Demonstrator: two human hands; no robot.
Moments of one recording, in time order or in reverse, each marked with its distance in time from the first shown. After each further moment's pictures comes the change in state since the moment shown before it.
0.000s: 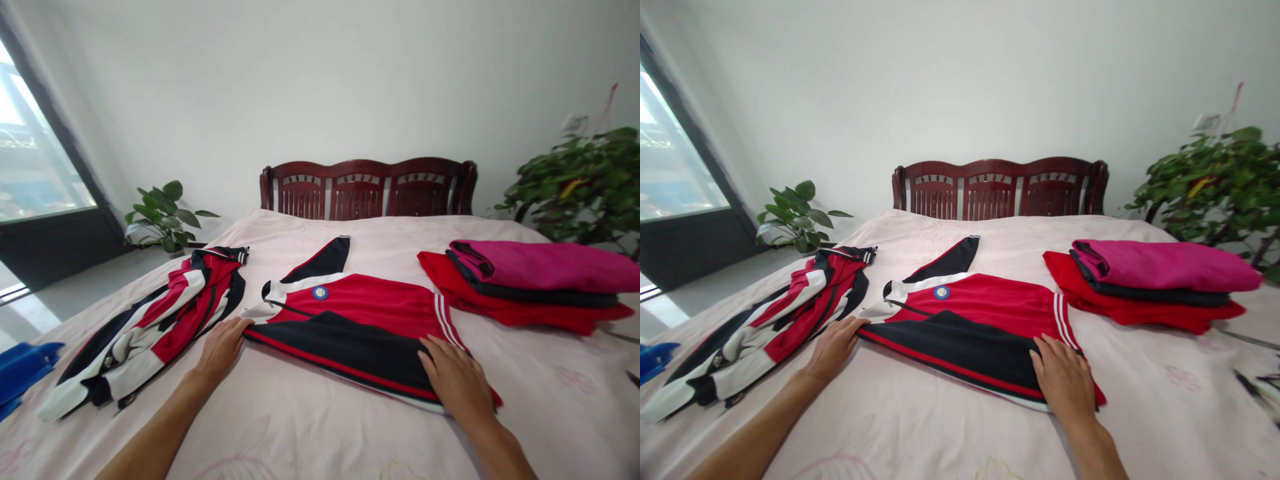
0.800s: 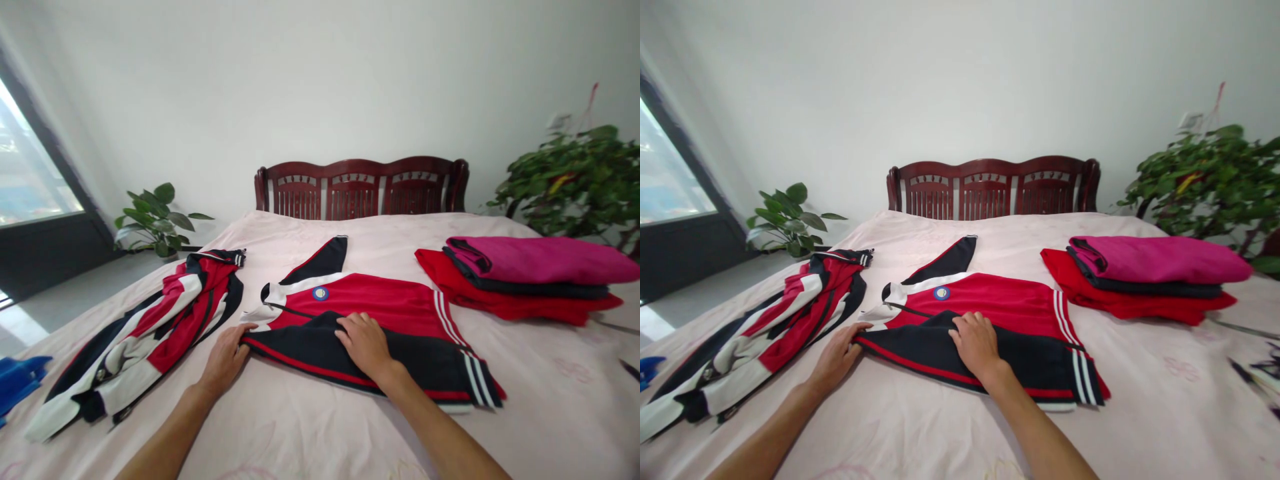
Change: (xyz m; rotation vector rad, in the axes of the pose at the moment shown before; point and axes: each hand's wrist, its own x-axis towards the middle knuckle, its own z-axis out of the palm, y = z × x) left_hand -0.004 0.002 0.010 -0.357 0.015 -0.148; right_hand 0.063 -0.160 -0.029 0.303 -0.206 -0.273
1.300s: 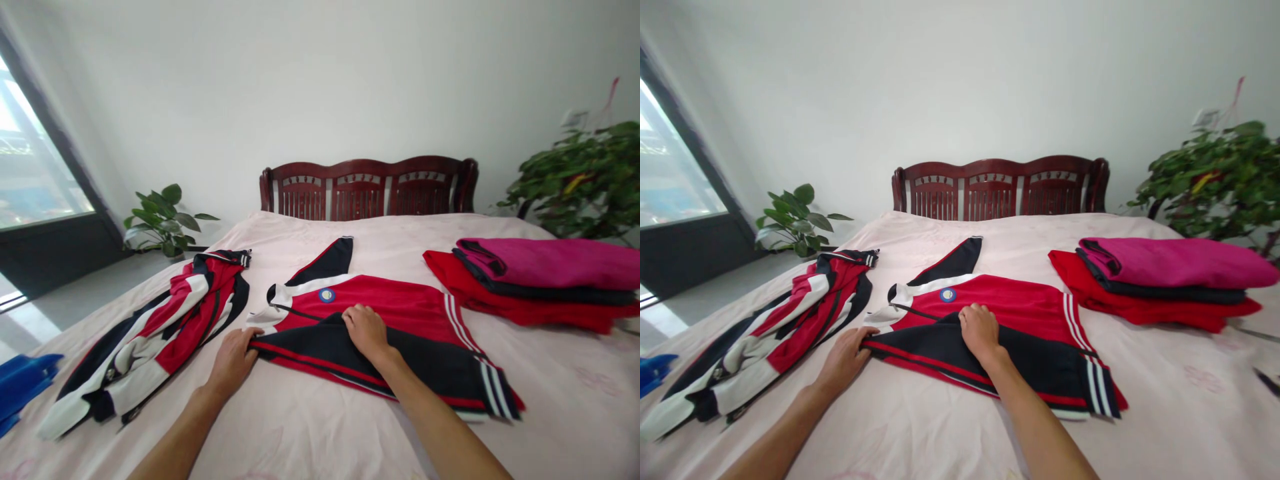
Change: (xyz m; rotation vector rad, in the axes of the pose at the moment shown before) left_hand 0.003 0.001 0.003 0.139 -0.052 -0.008; right_hand 0.040 0.002 0.008 -0.031 -0.060 0.146
